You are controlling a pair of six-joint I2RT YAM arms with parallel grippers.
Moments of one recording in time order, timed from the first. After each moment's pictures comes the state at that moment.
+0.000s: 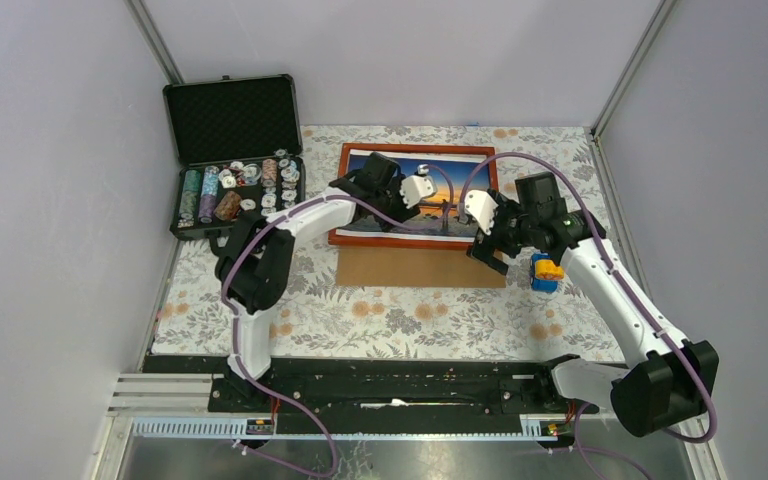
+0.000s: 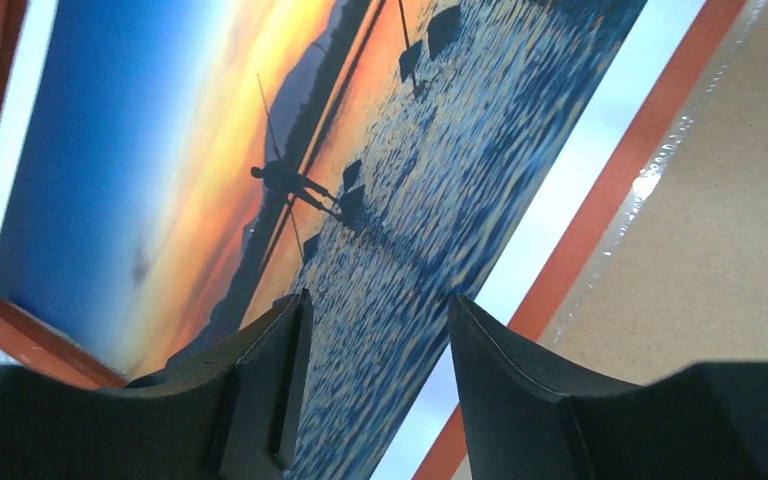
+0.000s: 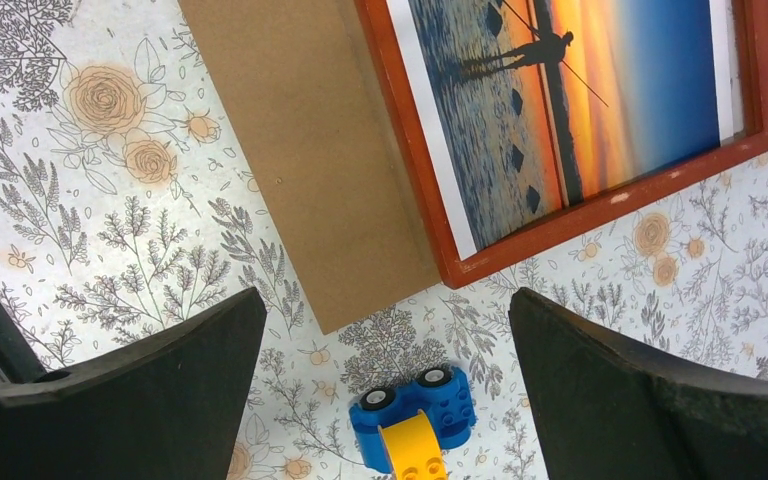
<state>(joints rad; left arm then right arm) -0.60 1.97 1.49 -0.35 0.22 0.59 0.32 1.20 1.08 -0.80 -0.37 -0.87</state>
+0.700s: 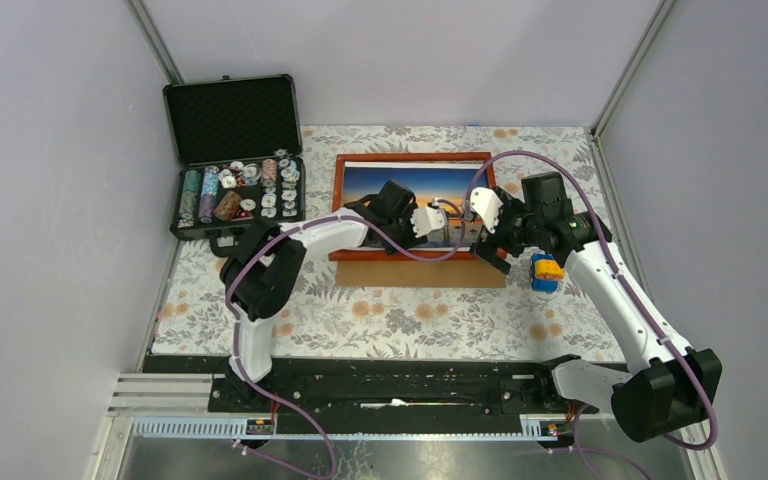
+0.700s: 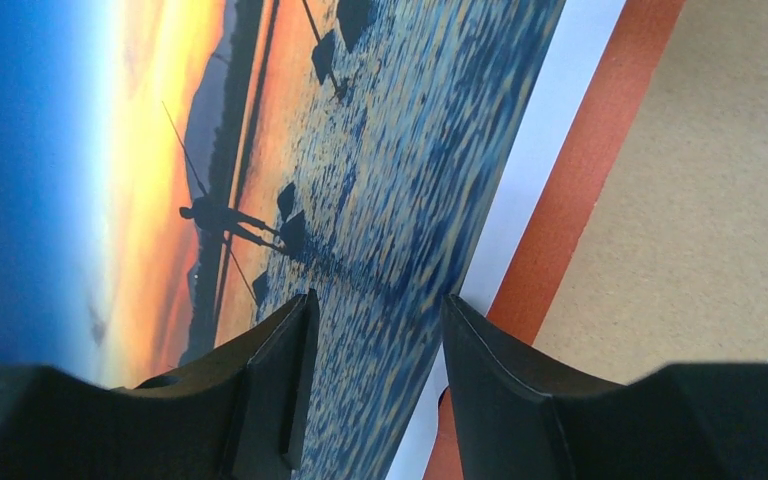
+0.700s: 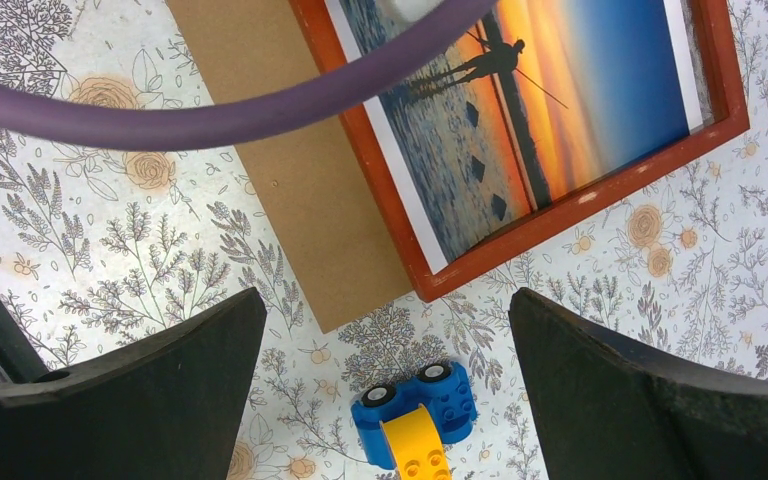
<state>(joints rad) -0.71 1.98 1.36 -0.29 0.12 0.63 0.29 1.17 1.08 -0.80 -0.39 -0.85</state>
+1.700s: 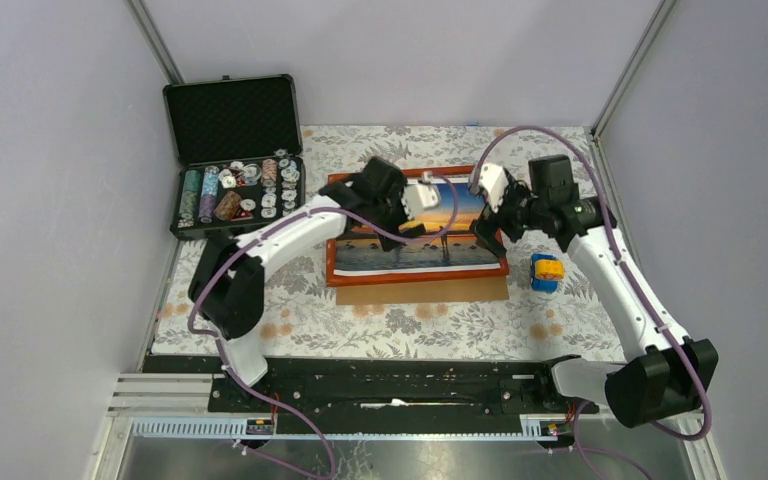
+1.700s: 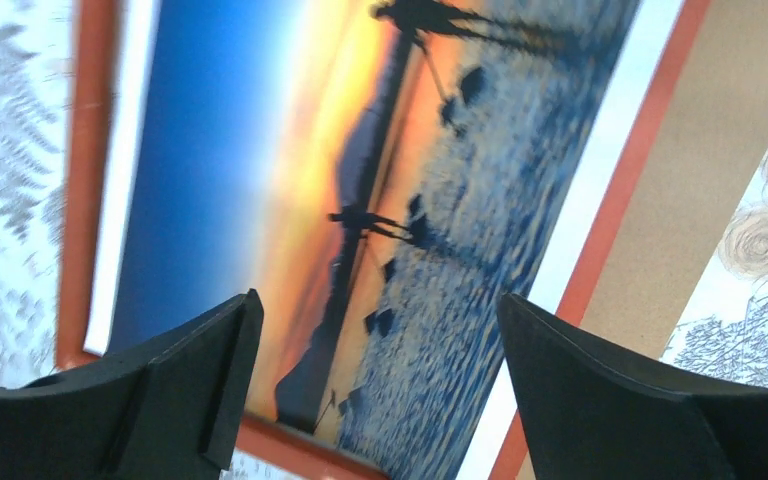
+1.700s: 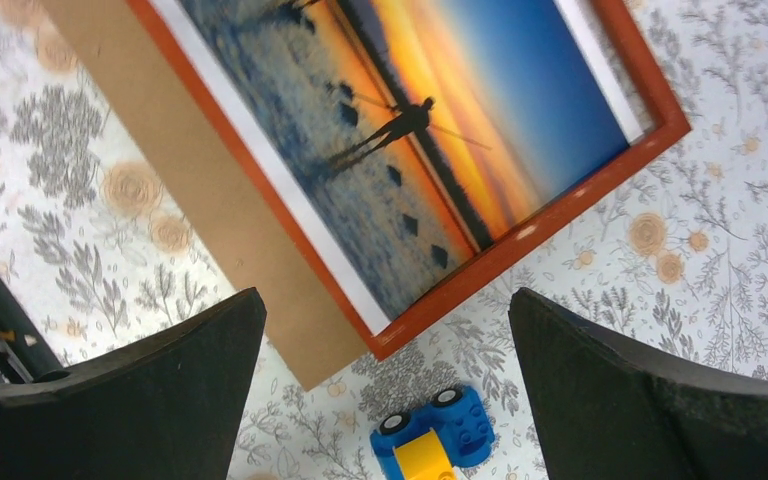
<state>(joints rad) -0.70 1.80 1.41 -0.51 0.20 0.57 0.26 1.22 1.15 -0.80 -0.44 -0.74</state>
